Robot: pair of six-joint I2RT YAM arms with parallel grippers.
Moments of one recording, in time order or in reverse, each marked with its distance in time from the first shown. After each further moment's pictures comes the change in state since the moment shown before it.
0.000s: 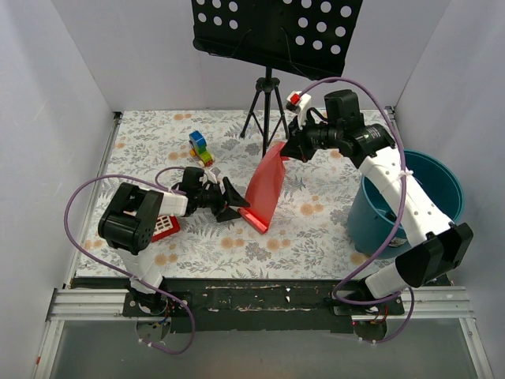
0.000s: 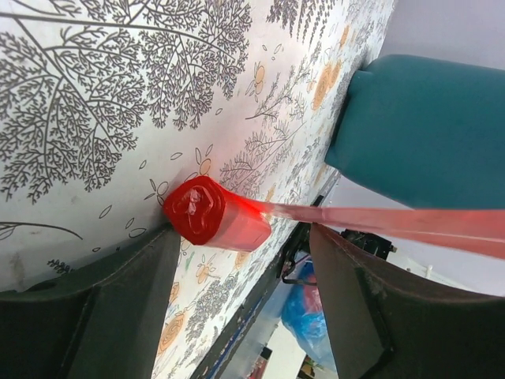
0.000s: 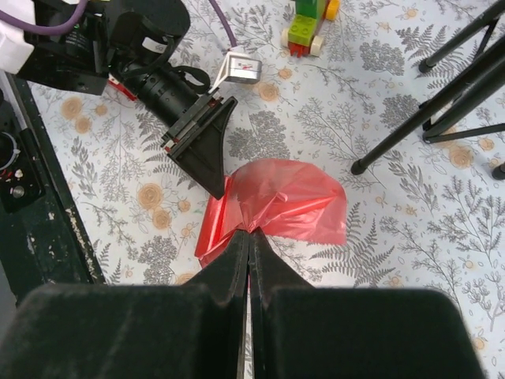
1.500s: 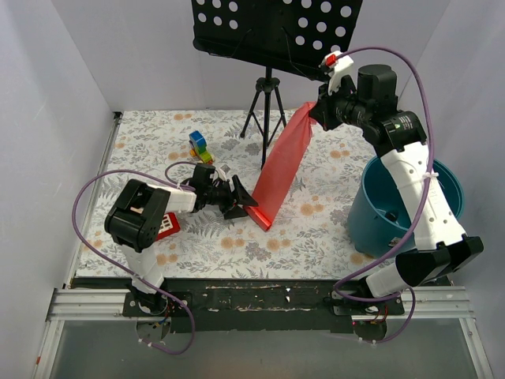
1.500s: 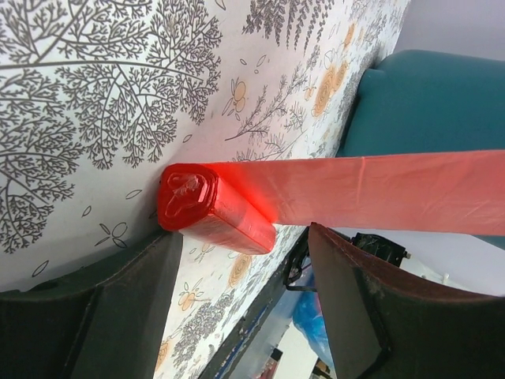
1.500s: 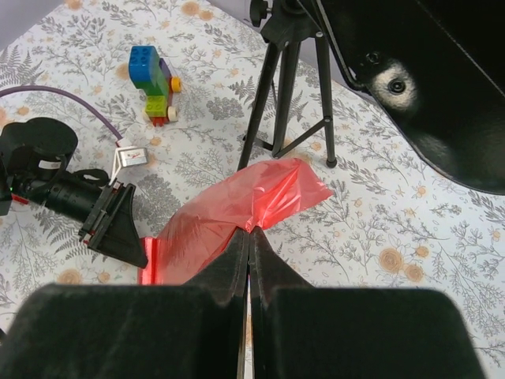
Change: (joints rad) left arm -0.078 0.042 0.084 -0.049 -0.062 0.010; right arm -0.111 -0.010 0.222 -0.013 0.291 0.106
